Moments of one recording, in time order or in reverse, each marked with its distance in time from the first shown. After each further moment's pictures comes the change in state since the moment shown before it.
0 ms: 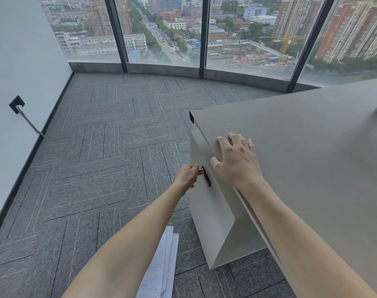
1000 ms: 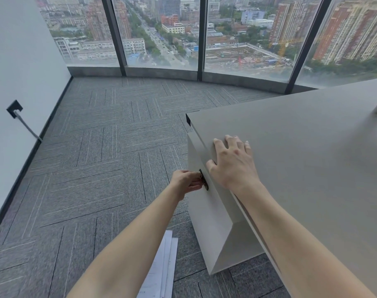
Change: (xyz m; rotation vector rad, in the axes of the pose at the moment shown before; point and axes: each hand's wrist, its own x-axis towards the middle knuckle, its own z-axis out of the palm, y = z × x) left_hand 0.001 -0.003 0.002 -0.535 -0.064 -0.171; right_hand -0.002 -0.006 -0.004 -0.006 -0.002 0.002
